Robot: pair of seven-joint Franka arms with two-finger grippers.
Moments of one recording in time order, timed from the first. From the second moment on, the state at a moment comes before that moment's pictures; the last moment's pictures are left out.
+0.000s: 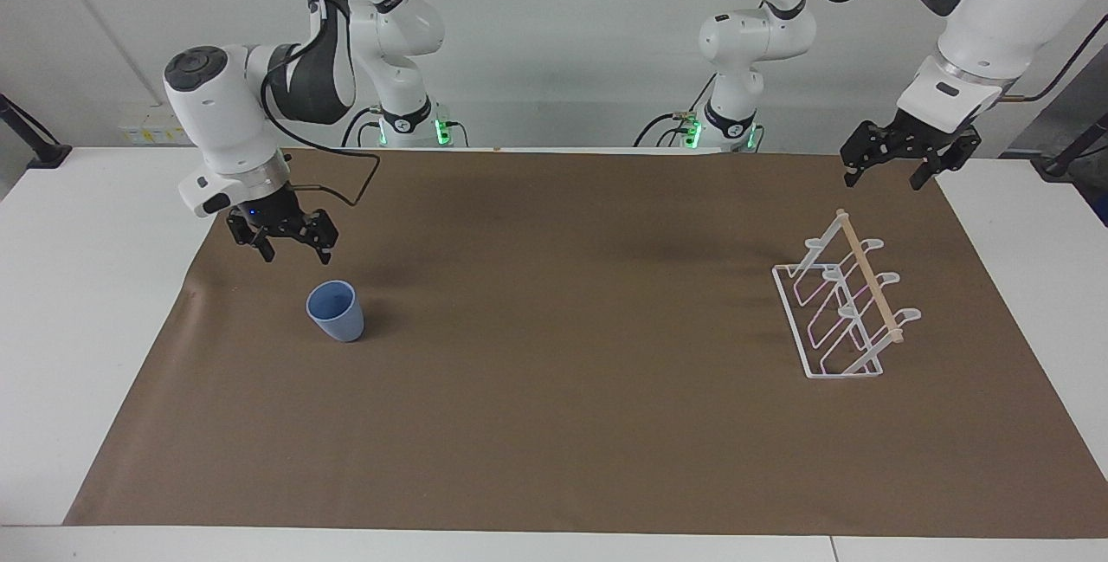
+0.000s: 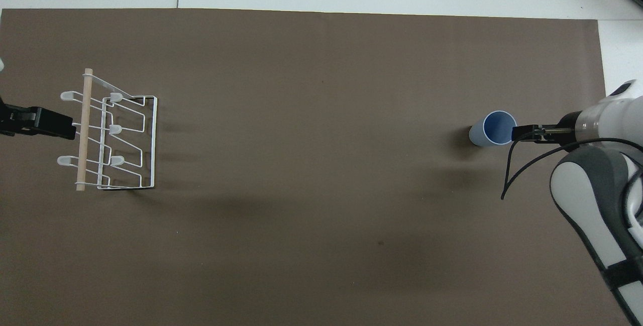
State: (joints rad) left arm 0.07 -0.02 -0.13 -1.60 0.00 1.57 0.06; right arm -0.03 0.01 -0.06 -2.08 0.01 2.22 -0.04
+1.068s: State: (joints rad) left arm 0.07 -0.03 -0.13 -1.62 -0.06 1.56 0.04; right arm -0.03 0.14 -0.07 -2.15 0.01 2.45 -0.04
